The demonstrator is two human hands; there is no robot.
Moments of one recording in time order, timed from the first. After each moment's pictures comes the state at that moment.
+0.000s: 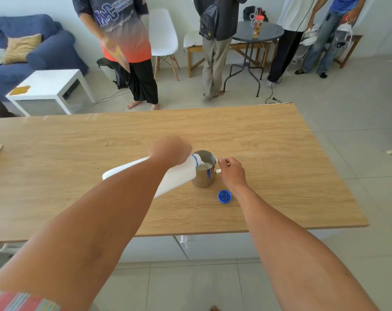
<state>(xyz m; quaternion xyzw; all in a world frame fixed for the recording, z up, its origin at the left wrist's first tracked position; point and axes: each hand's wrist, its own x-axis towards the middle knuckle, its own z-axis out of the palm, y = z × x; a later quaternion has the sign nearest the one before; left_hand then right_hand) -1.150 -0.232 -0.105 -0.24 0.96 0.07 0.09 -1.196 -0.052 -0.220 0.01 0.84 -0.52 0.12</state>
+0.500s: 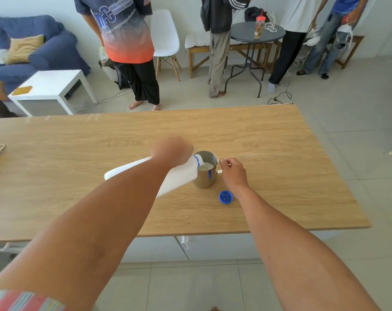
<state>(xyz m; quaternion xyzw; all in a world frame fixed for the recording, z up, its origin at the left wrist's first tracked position) -1.150 -0.231 -0.103 -0.24 0.96 0.07 0.10 -1.195 -0.053 -0.220 0.01 0.84 -0.53 0.11</state>
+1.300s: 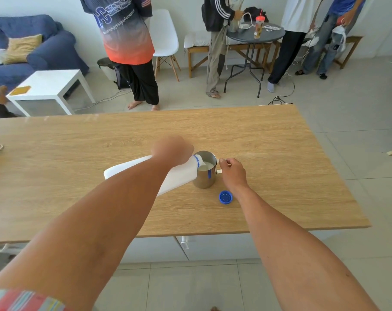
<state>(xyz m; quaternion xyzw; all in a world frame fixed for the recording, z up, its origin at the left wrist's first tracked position) -1.153 -0.230 -0.101 -0.24 0.96 0.06 0.11 -1.195 -0.054 -0.221 0.02 0.84 -0.53 0.11</state>
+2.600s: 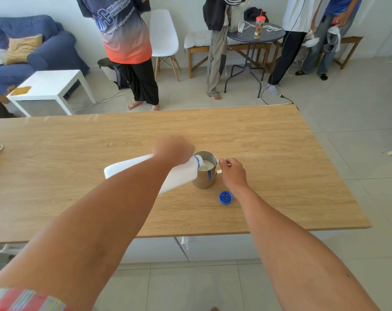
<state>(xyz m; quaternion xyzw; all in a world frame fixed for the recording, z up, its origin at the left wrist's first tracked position) -1.157 -0.231 -0.102 -0.23 0.97 0.04 0.11 -1.195 -0.055 -0.218 0.02 0.84 -0.53 0.11</state>
